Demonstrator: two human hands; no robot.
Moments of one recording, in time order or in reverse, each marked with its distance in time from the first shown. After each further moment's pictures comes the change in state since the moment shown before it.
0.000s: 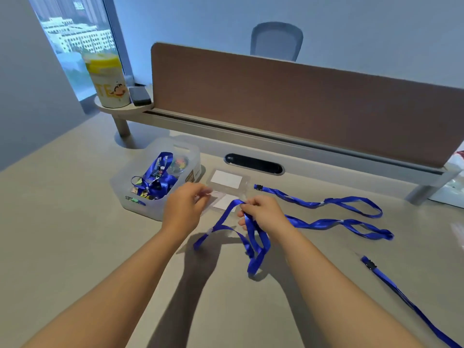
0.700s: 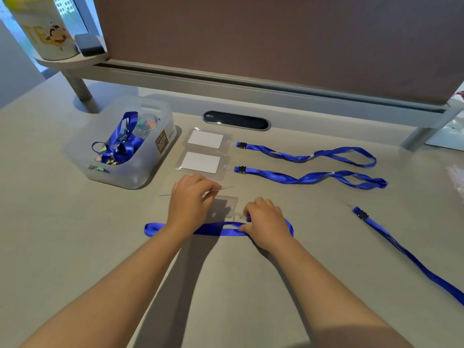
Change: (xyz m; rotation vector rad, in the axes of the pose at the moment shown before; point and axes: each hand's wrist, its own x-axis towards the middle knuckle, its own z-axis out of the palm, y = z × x) left_hand -0.041 -0.022 0.076 0.175 -0.122 0.234; right_hand -0.005 0.116 -0.003 -1.004 0.048 -0.094
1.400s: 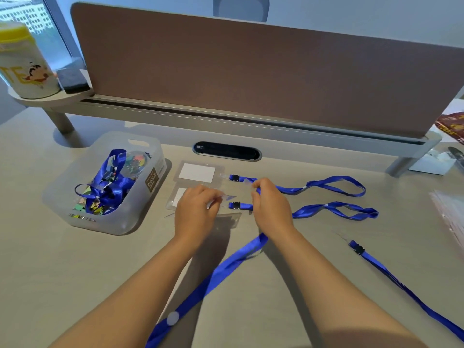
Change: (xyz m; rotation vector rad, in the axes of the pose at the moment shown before) left_hand 0.068 0.004 0.006 -0.131 0.039 -0.046; right_hand 0.046 -0.012 -0.084 0.386 0.361 0.171
